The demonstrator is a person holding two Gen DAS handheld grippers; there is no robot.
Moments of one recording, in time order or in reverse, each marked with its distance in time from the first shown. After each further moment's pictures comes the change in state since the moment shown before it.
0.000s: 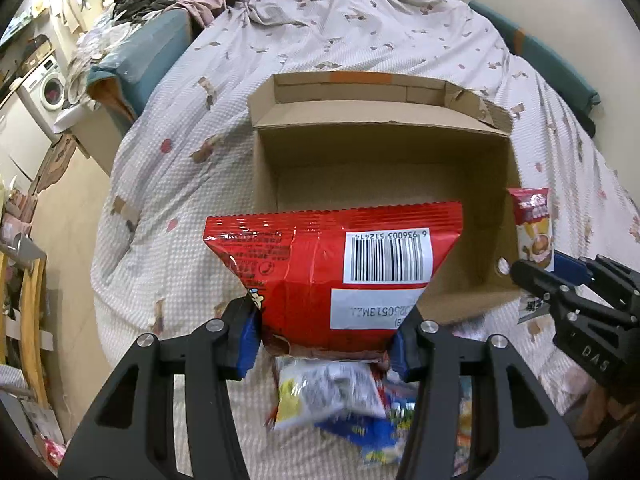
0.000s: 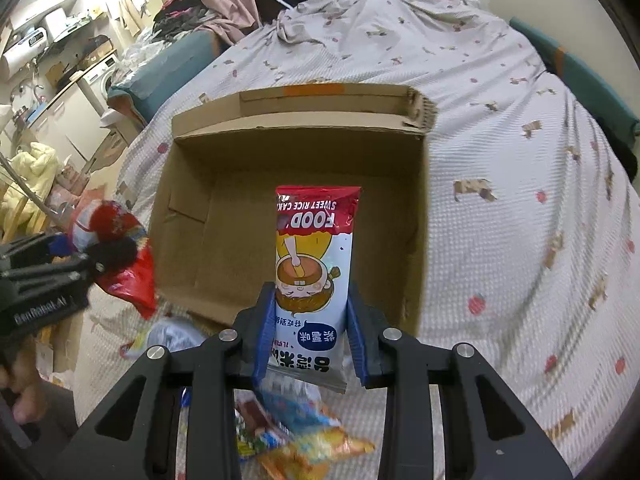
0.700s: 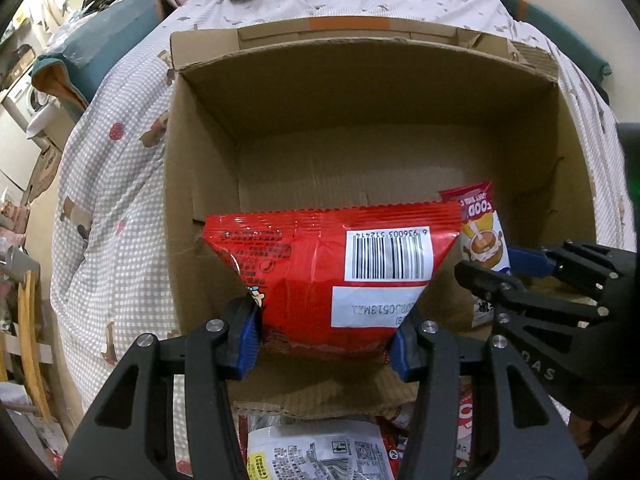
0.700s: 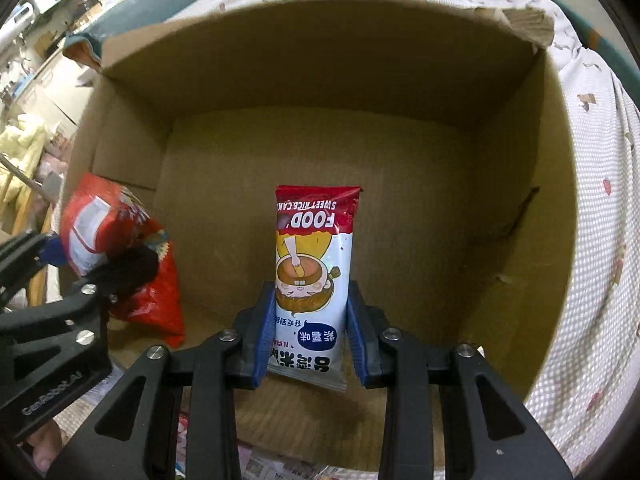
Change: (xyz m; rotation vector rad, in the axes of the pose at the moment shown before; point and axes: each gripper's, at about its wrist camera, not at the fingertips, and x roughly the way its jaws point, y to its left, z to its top) left arm 0.088 -0.018 -0.004 0.054 0.061 0.001; right arm 0.120 -0.006 0.005 -0.022 0.179 -0.002
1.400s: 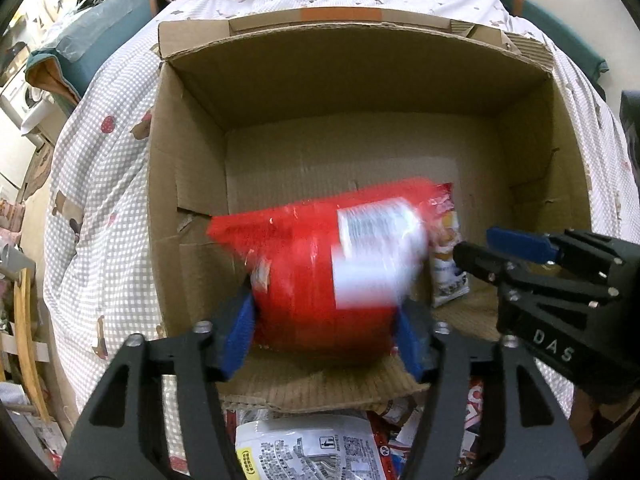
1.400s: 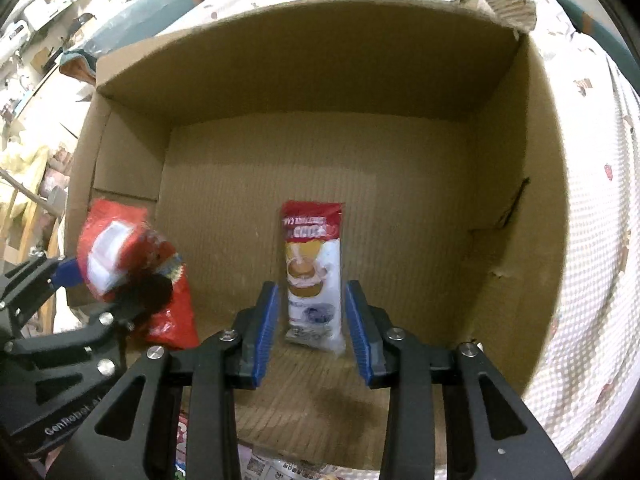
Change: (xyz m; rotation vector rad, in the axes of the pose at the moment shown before) left arm 0.004 0.001 -0.004 0.003 0.020 -0.020; right arm -0.007 -0.015 0.010 0.042 -0.027 0.035
